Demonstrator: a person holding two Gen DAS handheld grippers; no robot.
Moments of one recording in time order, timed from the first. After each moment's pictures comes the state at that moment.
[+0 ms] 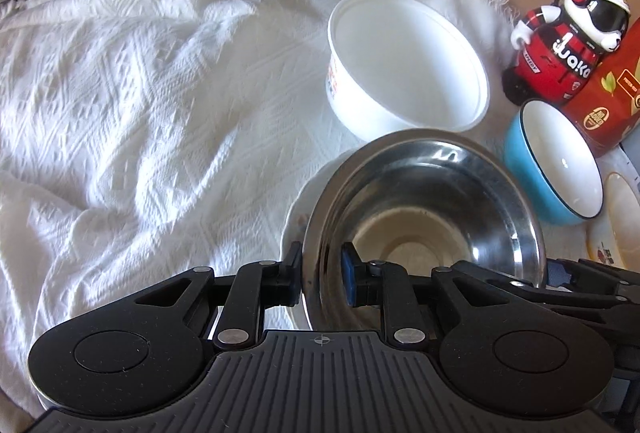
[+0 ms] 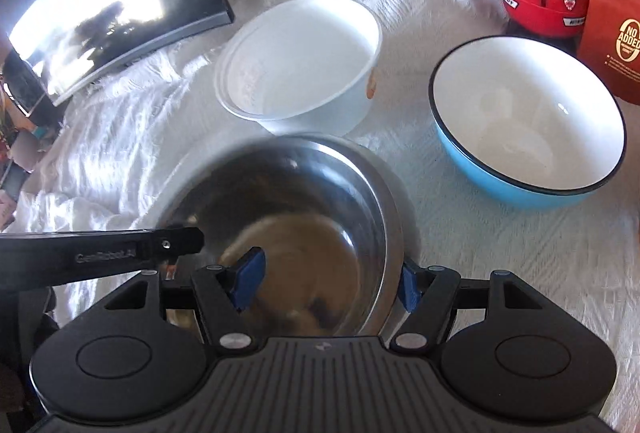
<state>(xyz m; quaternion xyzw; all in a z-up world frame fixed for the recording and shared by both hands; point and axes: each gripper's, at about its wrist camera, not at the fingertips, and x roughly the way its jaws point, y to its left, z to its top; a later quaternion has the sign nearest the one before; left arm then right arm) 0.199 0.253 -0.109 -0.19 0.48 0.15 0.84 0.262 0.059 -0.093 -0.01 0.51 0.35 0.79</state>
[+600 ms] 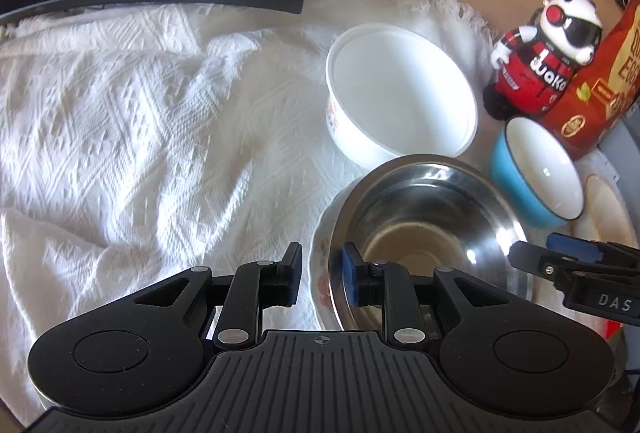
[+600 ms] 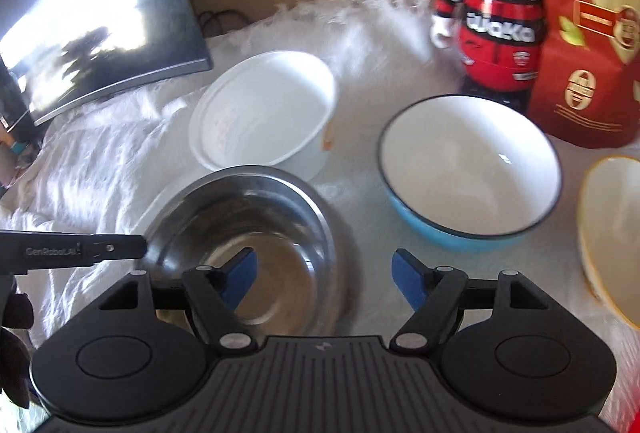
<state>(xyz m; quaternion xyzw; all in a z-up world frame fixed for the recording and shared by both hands) 0.189 0.276 -0.097 -0.17 0.46 0.12 0.86 0.262 0.036 -0.072 -0.02 0.45 0.31 0.83</state>
